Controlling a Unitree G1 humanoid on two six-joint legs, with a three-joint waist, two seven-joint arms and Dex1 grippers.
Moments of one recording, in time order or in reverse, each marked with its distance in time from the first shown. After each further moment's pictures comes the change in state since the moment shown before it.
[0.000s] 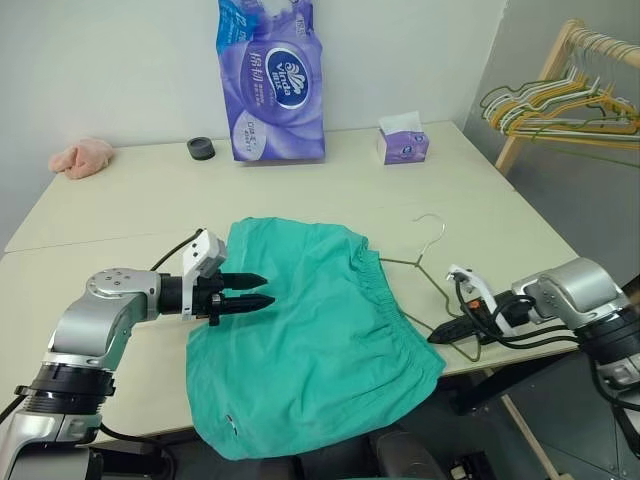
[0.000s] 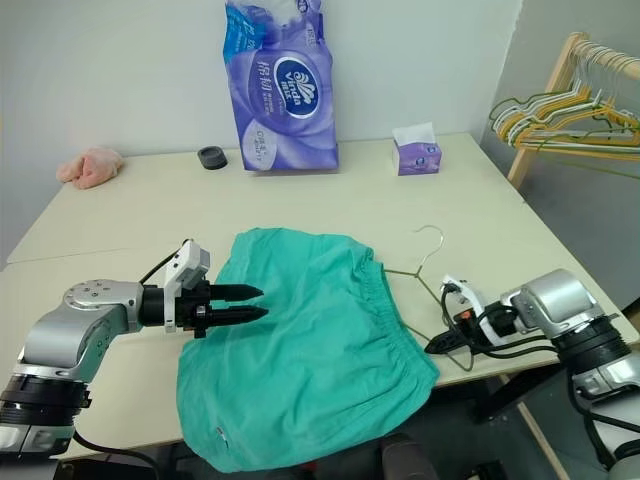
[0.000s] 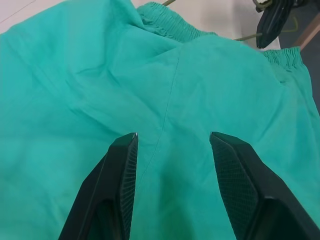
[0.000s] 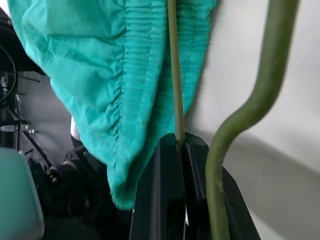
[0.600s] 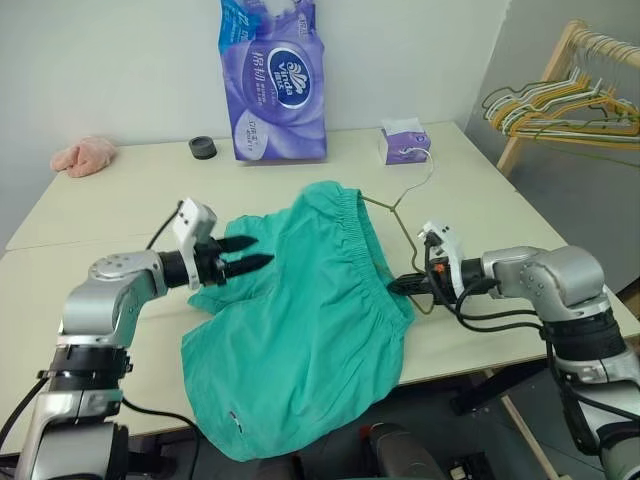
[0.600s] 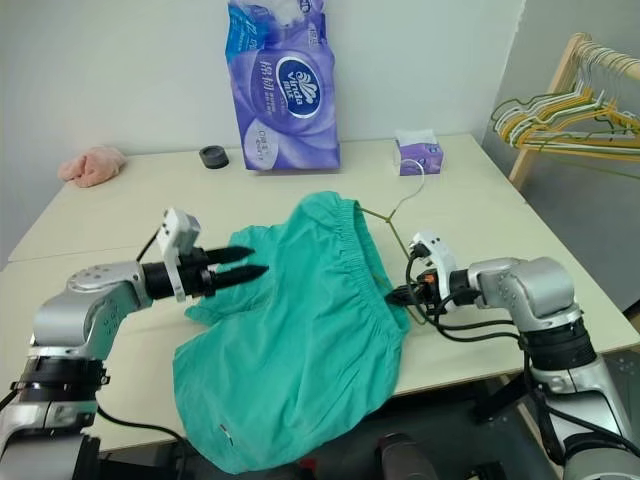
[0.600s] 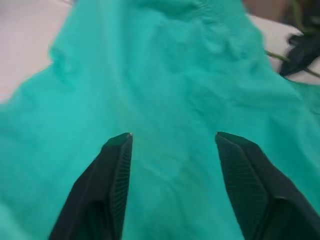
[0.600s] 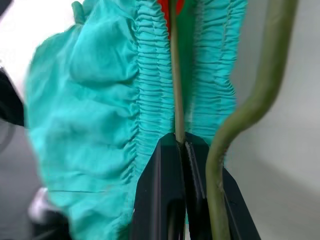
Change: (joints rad) left arm -0.176 -0.110 0.114 0.148 -0.017 0.014 0.234; right arm 0.016 0.222 -0.216 -0.294 -0.040 -0.108 -0.320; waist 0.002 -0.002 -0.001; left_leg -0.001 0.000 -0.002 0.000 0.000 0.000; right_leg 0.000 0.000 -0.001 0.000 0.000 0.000
